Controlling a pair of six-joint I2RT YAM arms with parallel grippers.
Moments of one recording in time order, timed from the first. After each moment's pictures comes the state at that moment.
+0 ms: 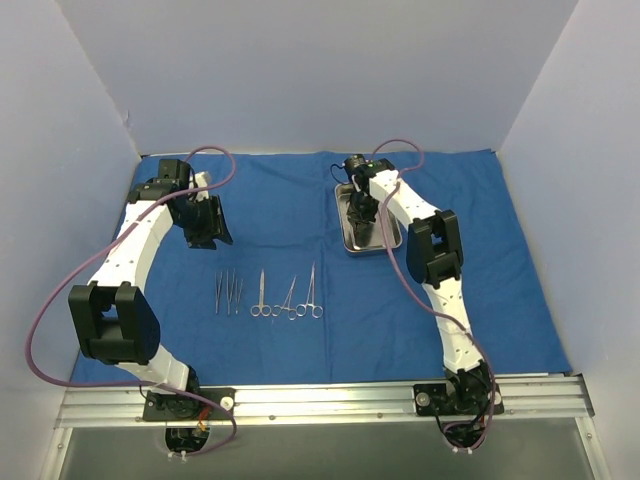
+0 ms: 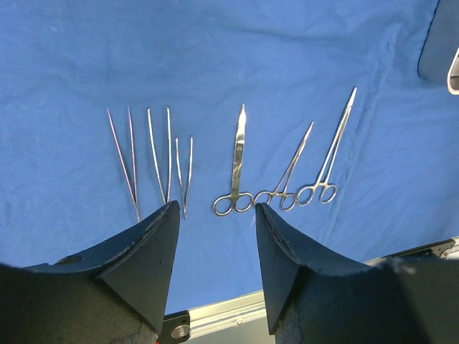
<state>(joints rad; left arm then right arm) -0.05 1.60 1.44 -0.99 0.27 -0.28 0.40 2.45 2.16 -1.03 0.13 0.73</state>
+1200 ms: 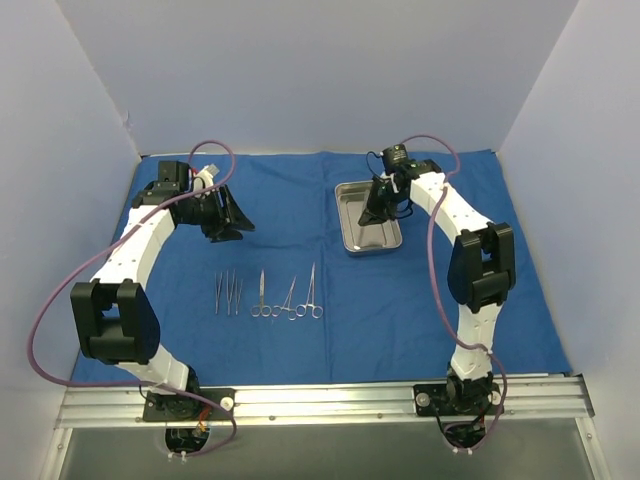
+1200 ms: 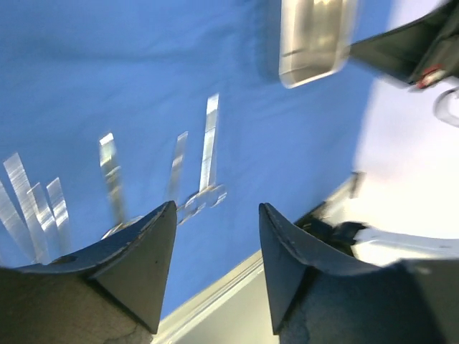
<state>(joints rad) -0.04 1.60 1.37 -0.79 0.63 -0.43 0.30 2.00 1.70 -0.82 -0.25 0.63</state>
